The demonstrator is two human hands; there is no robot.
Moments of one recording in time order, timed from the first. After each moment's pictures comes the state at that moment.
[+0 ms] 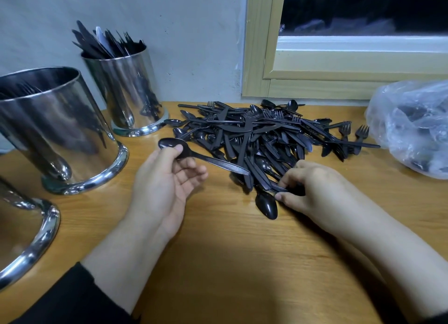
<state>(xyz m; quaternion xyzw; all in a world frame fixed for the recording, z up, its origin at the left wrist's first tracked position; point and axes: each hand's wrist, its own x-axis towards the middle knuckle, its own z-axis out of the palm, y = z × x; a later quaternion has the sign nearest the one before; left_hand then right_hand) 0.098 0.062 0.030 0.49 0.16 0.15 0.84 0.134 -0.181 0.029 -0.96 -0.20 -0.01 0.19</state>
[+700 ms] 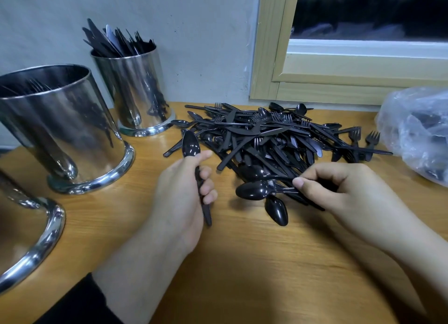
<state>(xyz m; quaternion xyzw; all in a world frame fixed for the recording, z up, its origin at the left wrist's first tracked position) 0.096 0.048 0.029 0.52 0.20 0.10 0.83 0.119 -0.184 0.052 -0.90 -0.20 -0.02 0.40</state>
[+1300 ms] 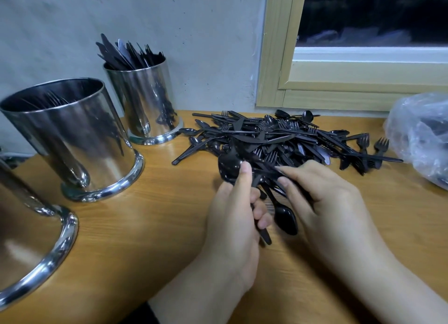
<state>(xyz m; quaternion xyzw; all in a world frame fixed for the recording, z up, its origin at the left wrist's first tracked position) 0.087 -0.012 0.025 0.44 0.19 0.06 0.87 0.111 -0.139 0.027 -0.86 -0.25 -0.25 0.35</state>
